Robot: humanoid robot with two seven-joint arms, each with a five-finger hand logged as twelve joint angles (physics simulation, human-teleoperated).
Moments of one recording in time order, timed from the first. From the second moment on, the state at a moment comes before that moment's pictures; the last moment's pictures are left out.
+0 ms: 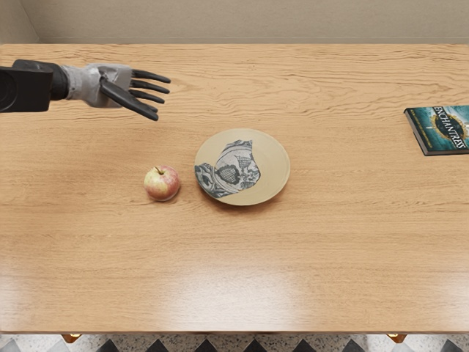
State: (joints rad) left arm -1.33 0.44 0.00 -0.57 -0.08 -0.61 0.30; right arm -0.03 0.00 0.03 0.18 -0.07 -0.05 -0.06
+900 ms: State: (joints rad) left arm -1.66 0.61 0.22 -1.11 0.41 -0.43 0.41; right arm -0.04 0.00 0.02 0.18 -0.07 -0.05 -0.07
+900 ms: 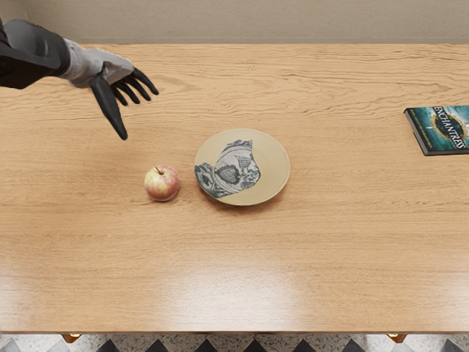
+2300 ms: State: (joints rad) left arm -1.93 0.04 0.87 -1.60 0.18 0.61 0.61; right arm -0.04 0.00 0.02 0.18 -0.07 -0.05 -0.07
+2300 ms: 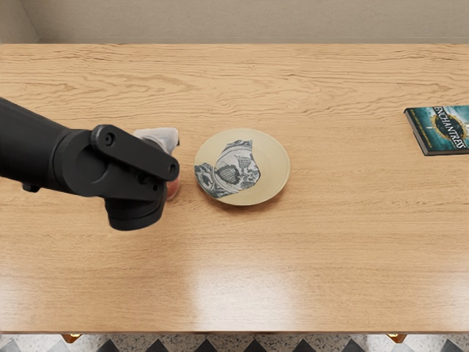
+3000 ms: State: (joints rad) left arm -1.80 0.00 0.87 -1.47 0.17 0.61 0.61; right arm -0.04 0.00 0.02 0.18 -0.07 -0.05 -0.07
